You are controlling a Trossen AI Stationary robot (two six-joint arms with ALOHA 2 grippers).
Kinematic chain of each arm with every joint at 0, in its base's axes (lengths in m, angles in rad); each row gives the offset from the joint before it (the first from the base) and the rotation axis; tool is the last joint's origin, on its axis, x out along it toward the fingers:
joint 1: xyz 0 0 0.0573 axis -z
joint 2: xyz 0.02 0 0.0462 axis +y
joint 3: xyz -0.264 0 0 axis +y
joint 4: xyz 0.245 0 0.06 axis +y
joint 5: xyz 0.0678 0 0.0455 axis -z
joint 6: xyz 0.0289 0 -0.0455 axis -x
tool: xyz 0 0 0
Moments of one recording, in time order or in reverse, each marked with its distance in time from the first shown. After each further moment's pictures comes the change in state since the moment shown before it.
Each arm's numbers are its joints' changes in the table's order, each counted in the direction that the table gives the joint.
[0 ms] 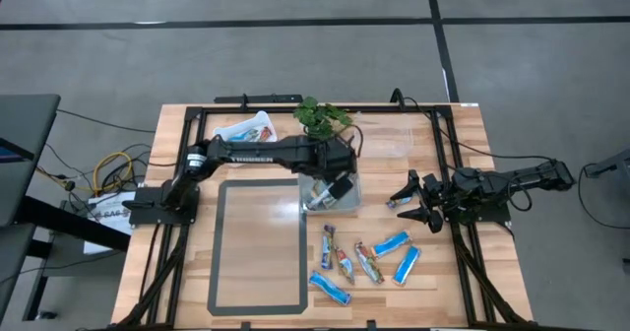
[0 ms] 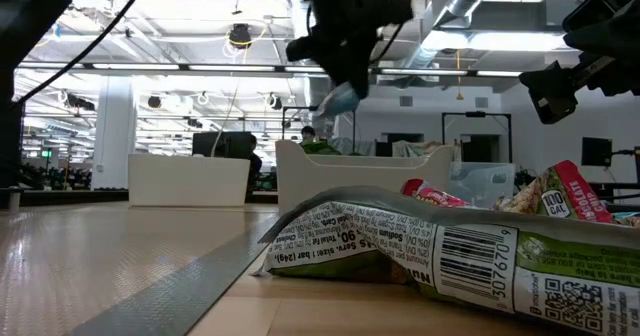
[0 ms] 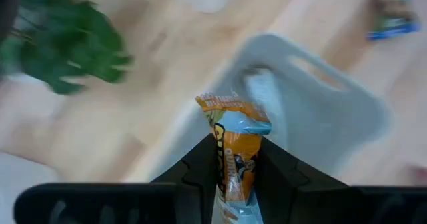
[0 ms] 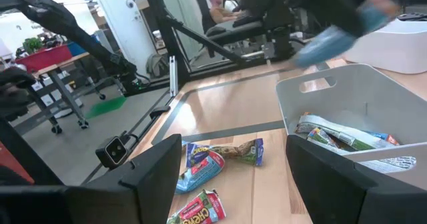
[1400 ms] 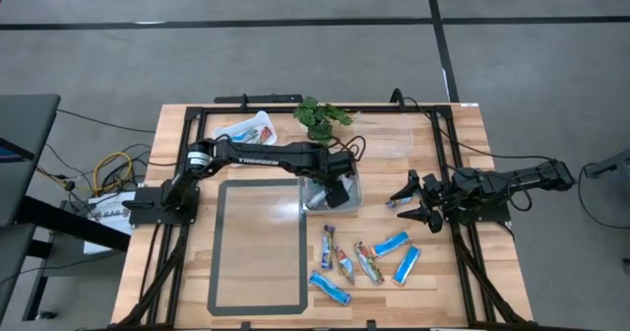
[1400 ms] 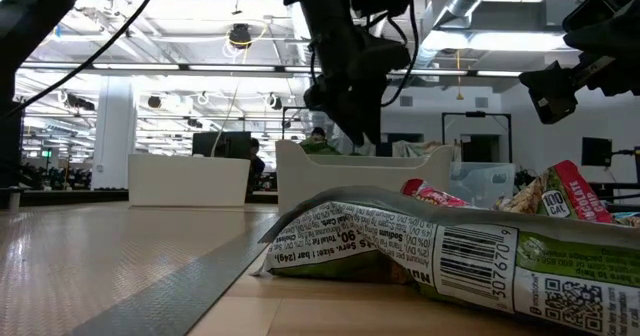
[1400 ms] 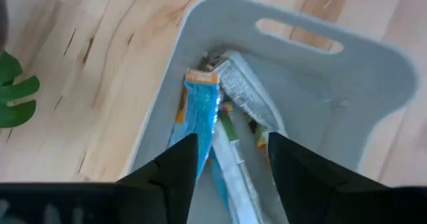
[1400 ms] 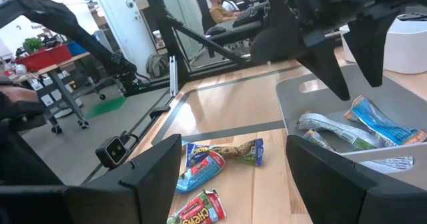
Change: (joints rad) left arm -0.029 0.001 0.229 -0.282 0.158 -0.267; right arm 0.000 0.000 0.000 0.000 0.000 0.000
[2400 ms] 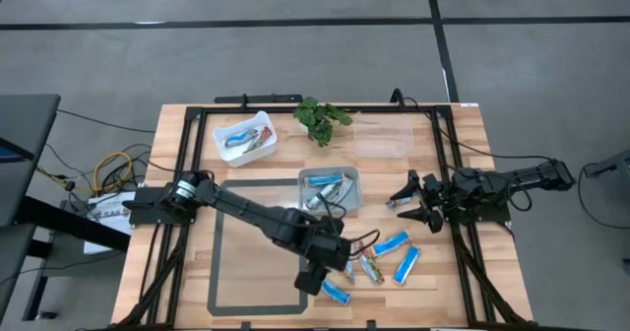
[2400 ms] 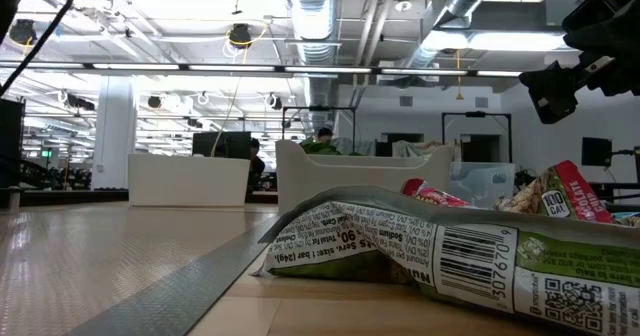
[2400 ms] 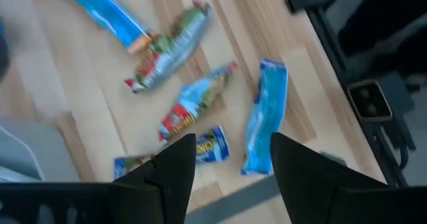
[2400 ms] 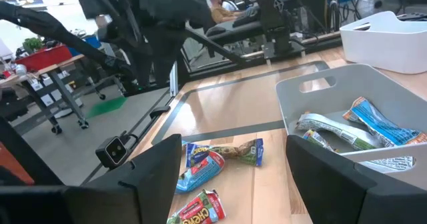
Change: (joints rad) left arm 0.425 0.004 -0.201 0.118 0.183 -0.324; right arm 0.000 0.000 0.000 0.000 0.000 0.000
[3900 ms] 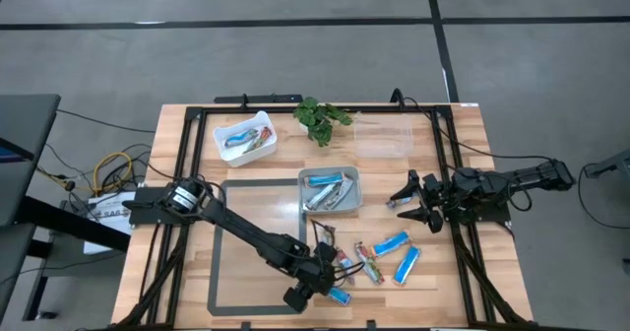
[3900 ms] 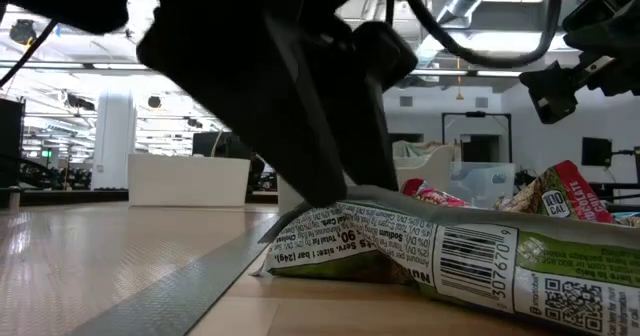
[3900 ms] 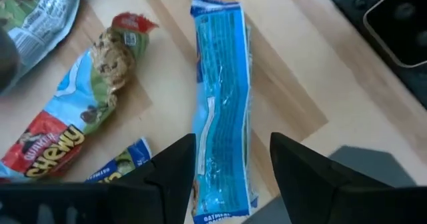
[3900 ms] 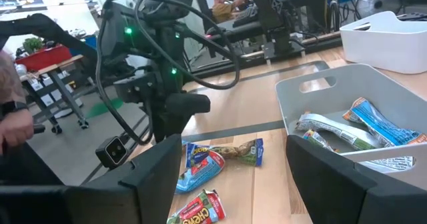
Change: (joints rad) left arm 0.090 0.006 0.505 -0.567 0.026 -0.123; right arm 0.000 0.000 0.000 0.000 0.000 0.000
